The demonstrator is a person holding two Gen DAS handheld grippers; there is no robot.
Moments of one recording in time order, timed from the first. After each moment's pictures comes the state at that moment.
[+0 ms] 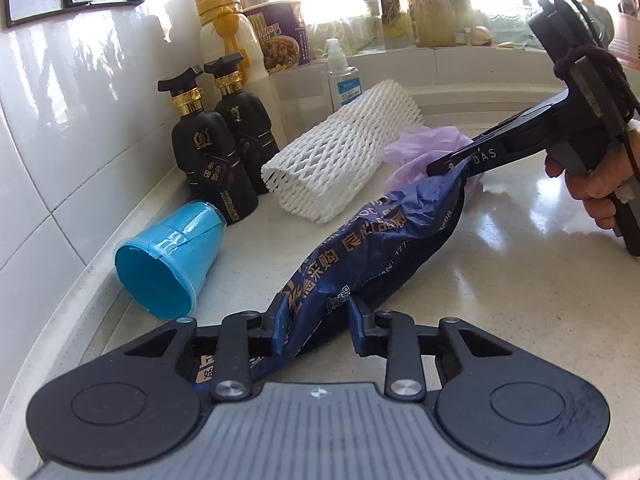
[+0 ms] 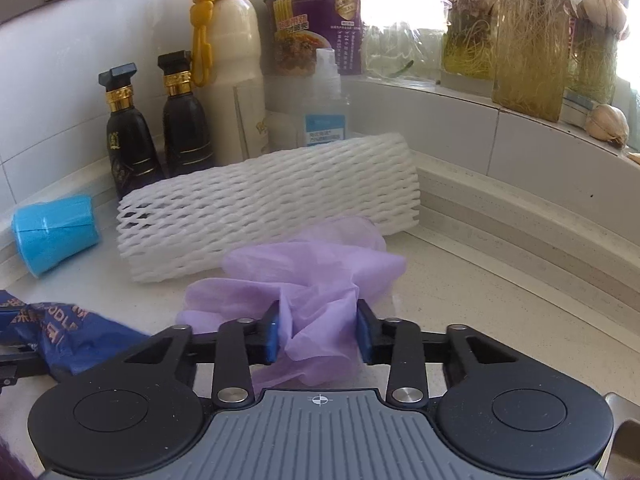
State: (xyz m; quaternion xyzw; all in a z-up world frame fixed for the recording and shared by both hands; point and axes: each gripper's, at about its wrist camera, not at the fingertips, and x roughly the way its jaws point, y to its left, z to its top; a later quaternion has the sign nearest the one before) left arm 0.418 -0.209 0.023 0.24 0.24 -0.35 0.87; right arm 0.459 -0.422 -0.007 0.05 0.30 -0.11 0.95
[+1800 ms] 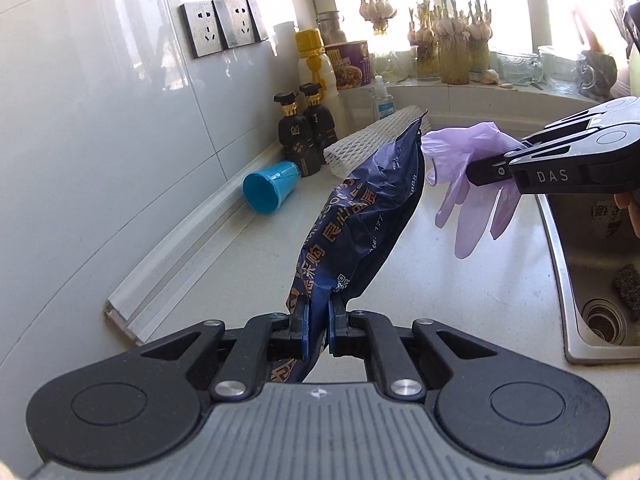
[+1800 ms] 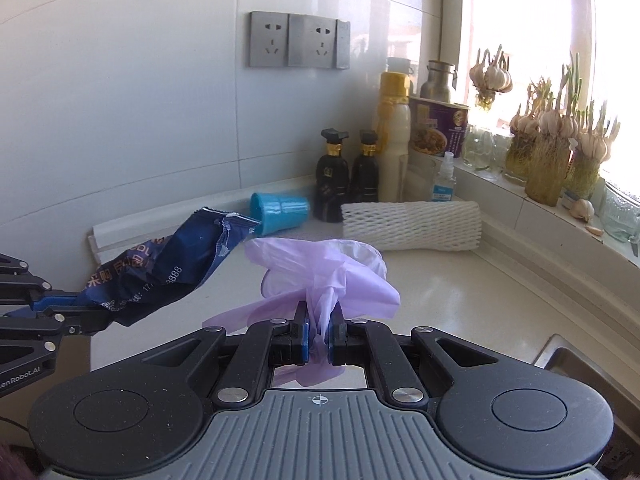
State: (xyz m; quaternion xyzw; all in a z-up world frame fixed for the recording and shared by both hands) left arm 0.242 -0.128 0.095 0.19 0.28 -0.23 0.91; right arm 0.263 -0.276 0.087 -0.02 0.26 0.01 0.97
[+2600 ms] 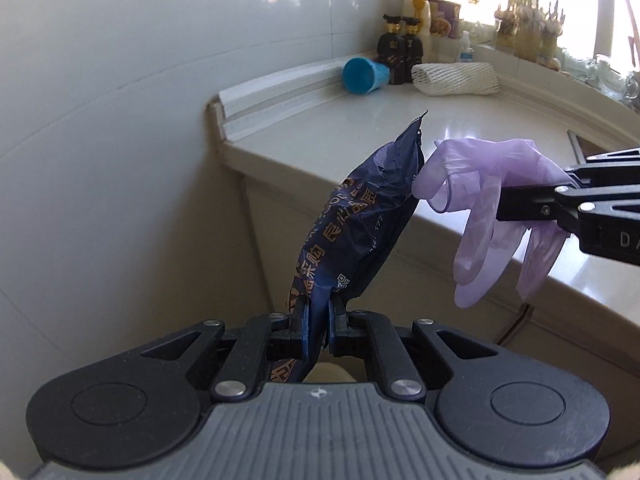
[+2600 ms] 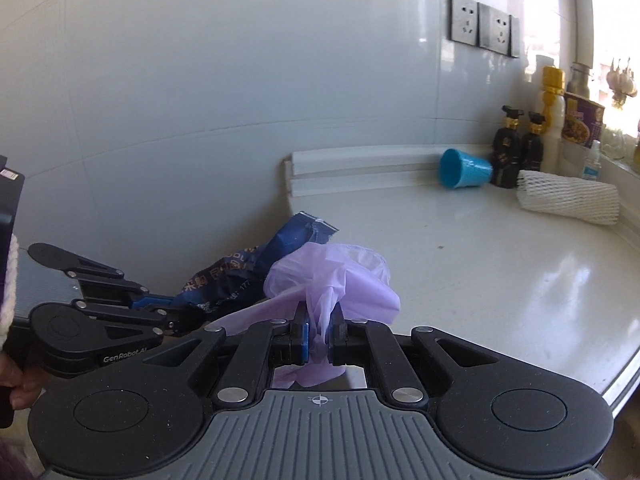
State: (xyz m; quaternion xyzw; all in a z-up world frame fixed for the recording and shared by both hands) left arm 0.174 0.001 0.024 0.08 0.36 -0.15 0.92; right arm 0.178 -0.122 0.013 -0.05 0.27 0.17 0.95
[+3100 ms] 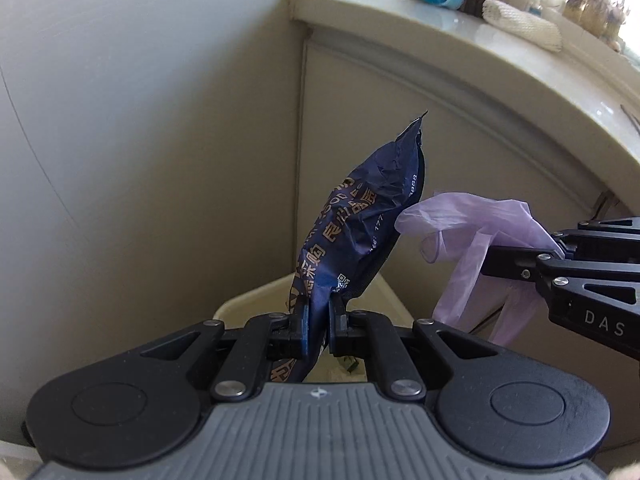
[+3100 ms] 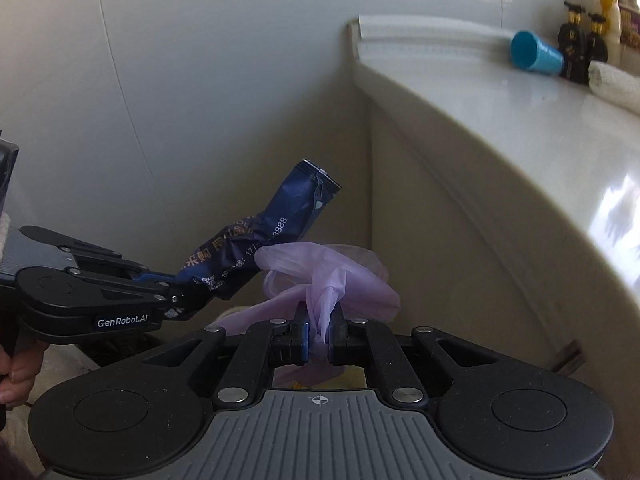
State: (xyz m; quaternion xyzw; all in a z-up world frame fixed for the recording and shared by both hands) left arm 0.150 0.050 -0.079 0.00 0.45 -0.10 0.89; right arm 0.171 -0.075 -0.117 -0.02 0.37 0.20 0.91
